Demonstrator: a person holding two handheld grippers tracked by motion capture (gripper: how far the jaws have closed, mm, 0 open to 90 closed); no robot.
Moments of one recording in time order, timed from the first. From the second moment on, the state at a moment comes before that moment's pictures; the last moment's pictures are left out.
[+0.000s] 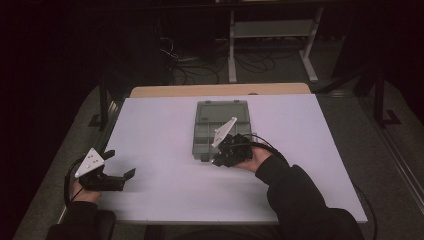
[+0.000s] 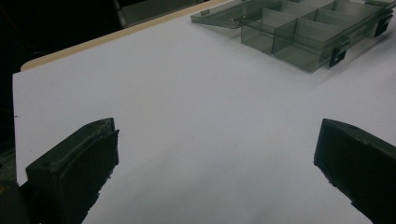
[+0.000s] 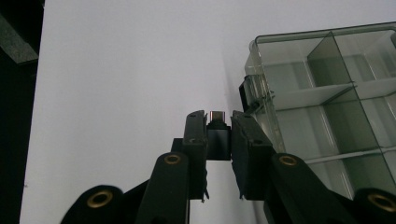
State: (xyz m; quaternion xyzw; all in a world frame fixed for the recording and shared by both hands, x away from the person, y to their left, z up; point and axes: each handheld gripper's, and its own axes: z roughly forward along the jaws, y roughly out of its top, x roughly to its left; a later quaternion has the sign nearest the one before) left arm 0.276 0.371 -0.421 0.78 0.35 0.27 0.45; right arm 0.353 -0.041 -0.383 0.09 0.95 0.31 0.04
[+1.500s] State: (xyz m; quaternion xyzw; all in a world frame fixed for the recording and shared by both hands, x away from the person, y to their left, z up) left arm 0.275 0.371 -0.421 0.77 0.35 0.27 0.45; right arm 0.371 -0.091 -0.364 0.13 0.93 0.33 0.07
